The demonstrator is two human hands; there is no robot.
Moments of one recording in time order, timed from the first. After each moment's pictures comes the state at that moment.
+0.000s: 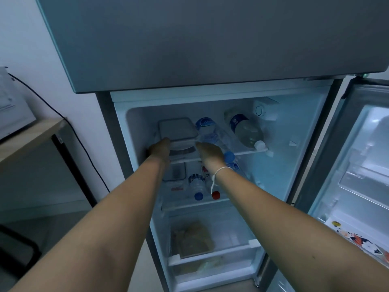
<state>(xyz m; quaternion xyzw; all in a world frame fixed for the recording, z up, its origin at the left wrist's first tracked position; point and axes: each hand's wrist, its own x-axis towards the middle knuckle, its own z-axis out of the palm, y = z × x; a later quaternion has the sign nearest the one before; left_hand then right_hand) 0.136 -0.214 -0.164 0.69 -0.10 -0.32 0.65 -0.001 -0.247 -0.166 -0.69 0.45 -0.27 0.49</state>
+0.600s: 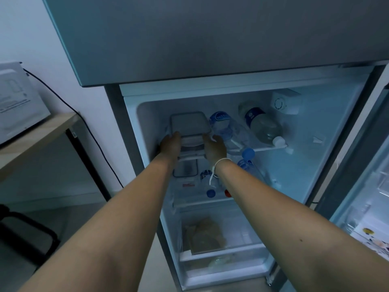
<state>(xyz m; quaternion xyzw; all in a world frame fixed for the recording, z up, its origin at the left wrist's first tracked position) 0.144 -0.211 -0.170 0.72 -0.18 -0.30 0.60 0.040 -0.260 -0.180 -0.55 0.45 -0.37 0.59</state>
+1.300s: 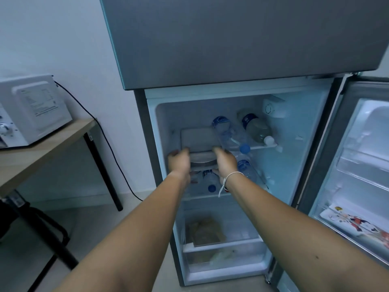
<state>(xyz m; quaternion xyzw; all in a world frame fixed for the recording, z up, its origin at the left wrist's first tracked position) 0.072 -0.133 -0.177 0.63 -0.11 -0.32 0.70 -0.023 -0.186 -0.183 -0.47 0.42 -0.42 0.66</state>
